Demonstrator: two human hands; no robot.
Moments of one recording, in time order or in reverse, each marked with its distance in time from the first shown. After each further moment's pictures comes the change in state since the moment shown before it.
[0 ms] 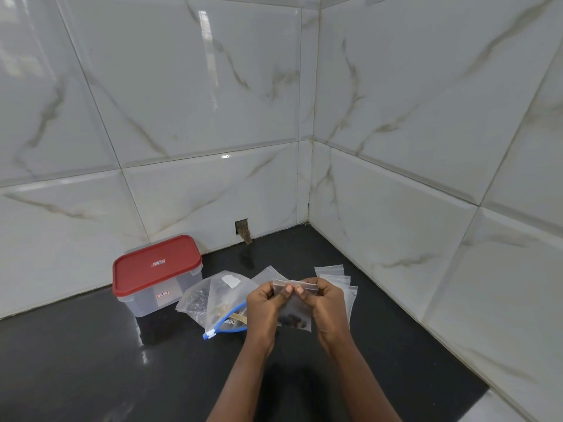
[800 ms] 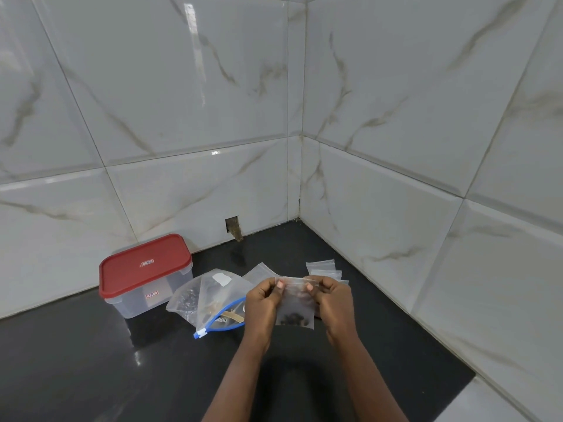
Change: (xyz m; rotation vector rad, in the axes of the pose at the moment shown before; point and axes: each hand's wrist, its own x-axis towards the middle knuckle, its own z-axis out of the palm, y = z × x) left_hand 0.000 -0.008 0.006 0.005 -0.081 -0.002; right_hand 0.001 -0.001 -0.025 -0.024 0.102 0.009
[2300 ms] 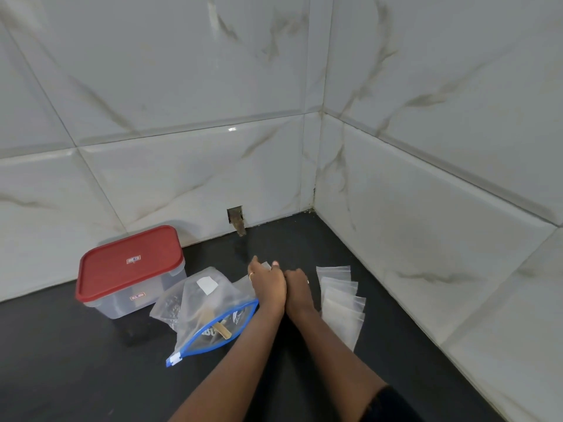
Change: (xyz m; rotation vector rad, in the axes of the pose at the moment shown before) left_hand 0.121 -0.023 0.045 0.227 0.377 -0.239; right_hand 0.142 0.090 0.083 -0.984 -0.211 -0.138
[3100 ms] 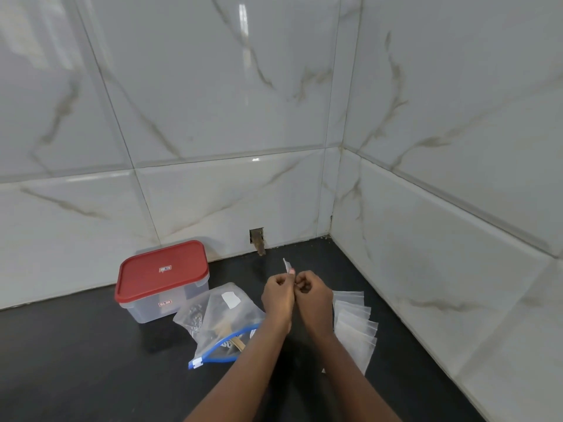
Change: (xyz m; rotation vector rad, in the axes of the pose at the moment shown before) left_hand -0.012 0.011 -0.030 -0.170 -0.129 -0.021; right_hand -0.045 -0.037 -0.056 0.455 0.269 -0.128
